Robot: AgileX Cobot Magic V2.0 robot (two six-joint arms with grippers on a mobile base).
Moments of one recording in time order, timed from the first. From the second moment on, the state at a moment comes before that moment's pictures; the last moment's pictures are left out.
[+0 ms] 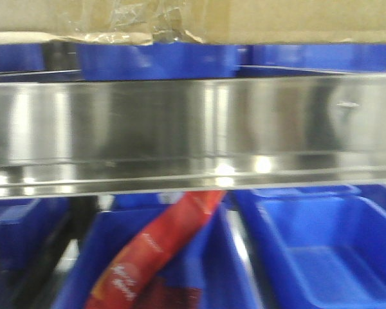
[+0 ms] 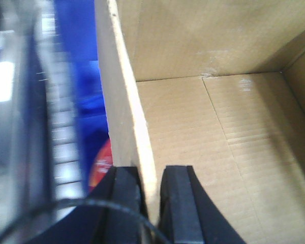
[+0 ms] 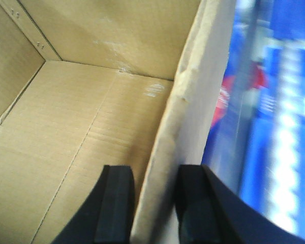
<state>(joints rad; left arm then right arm) -0.47 1.25 -1.76 0.23 1.23 -0.38 0.27 1.14 -1.52 0.35 1.04 -0.08</state>
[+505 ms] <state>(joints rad) -0.47 1.25 -1.76 0.23 1.23 -0.38 0.27 1.14 -1.52 0.35 1.04 -0.08</state>
